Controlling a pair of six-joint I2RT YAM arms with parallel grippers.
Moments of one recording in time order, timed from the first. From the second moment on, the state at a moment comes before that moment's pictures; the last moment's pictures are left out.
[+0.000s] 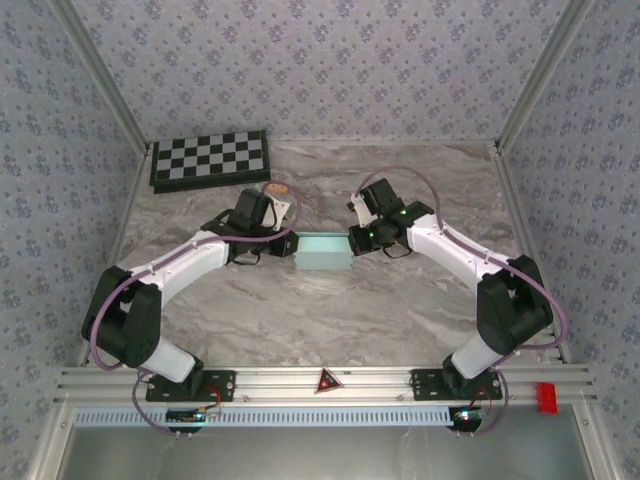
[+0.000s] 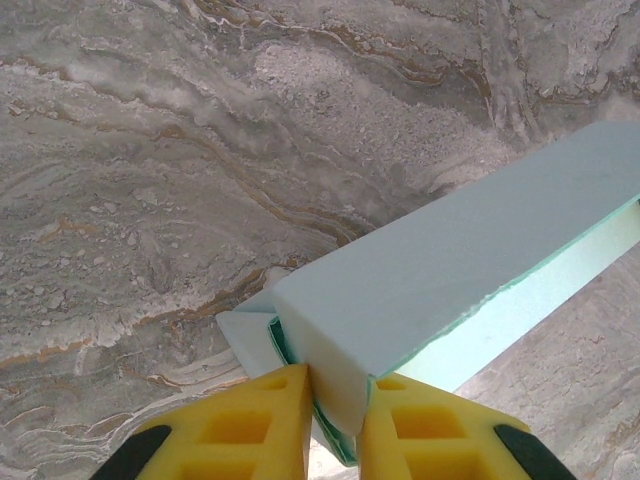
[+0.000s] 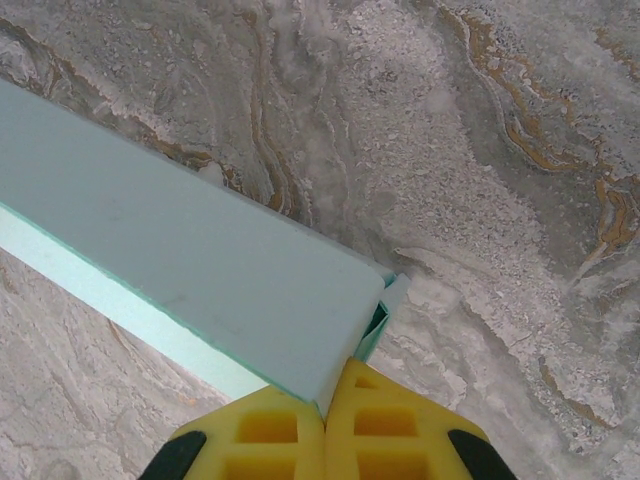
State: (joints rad) left arm -0.53 1.50 0.98 -0.35 0.31 -0.26; right arm 0.54 1.58 1.17 -0.65 -0.19 0.20
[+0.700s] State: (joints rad) left arm -0.54 1.50 0.98 -0.35 0.28 -0.26; right arm 0.57 1.58 1.17 -0.64 -0.14 0.20
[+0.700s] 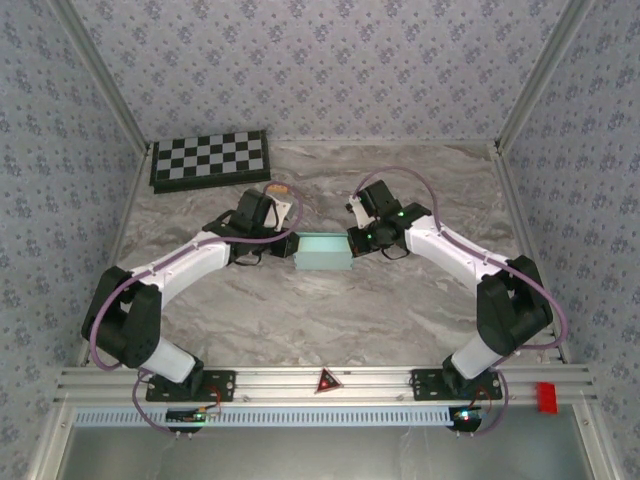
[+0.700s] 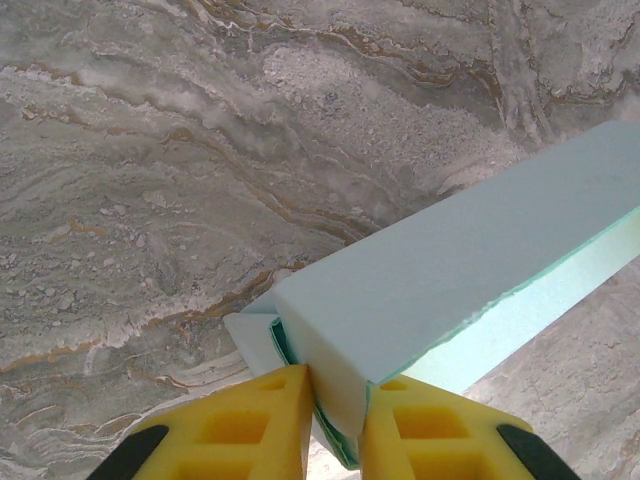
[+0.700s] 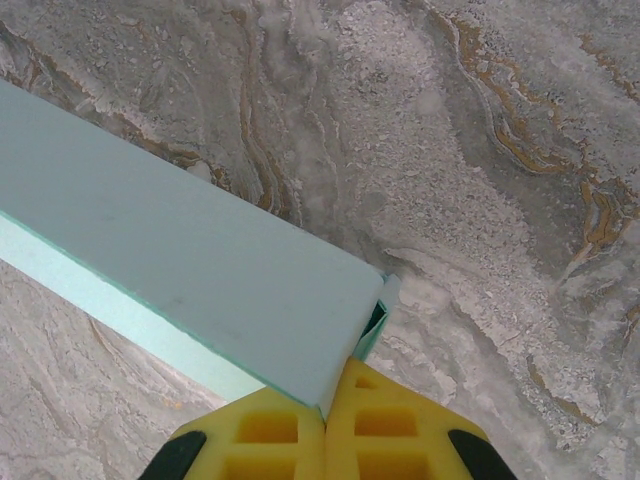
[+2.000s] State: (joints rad) left arm -0.55 1.47 1.00 -0.43 0.27 -0.26; right arm 0.55 1.61 1.25 -0.73 -0.20 0.22
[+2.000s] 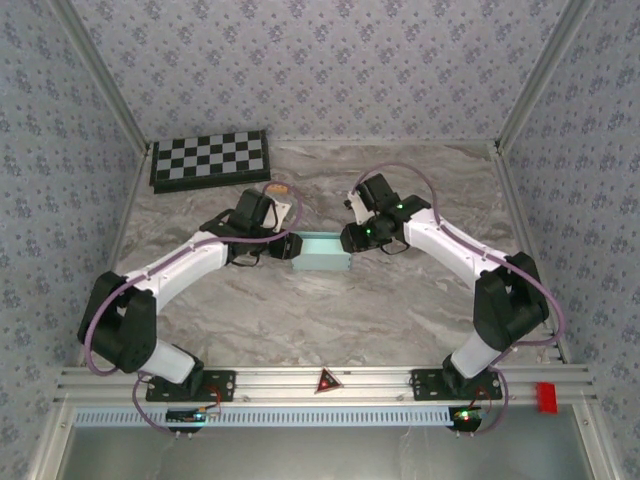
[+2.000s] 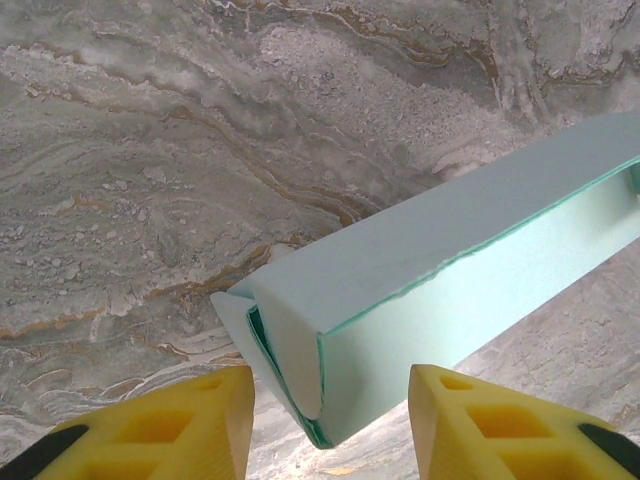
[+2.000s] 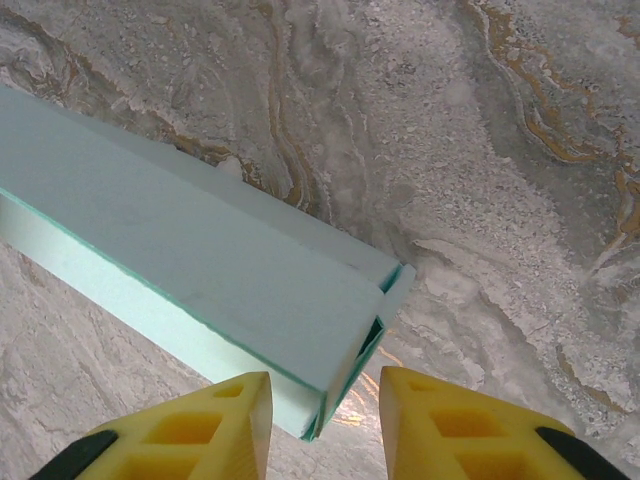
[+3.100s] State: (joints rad) left arm -0.46 1.48 1.09 -0.44 0.32 -0.37; right arm 0.48 1.59 1.24 -0.61 -0.31 0.30
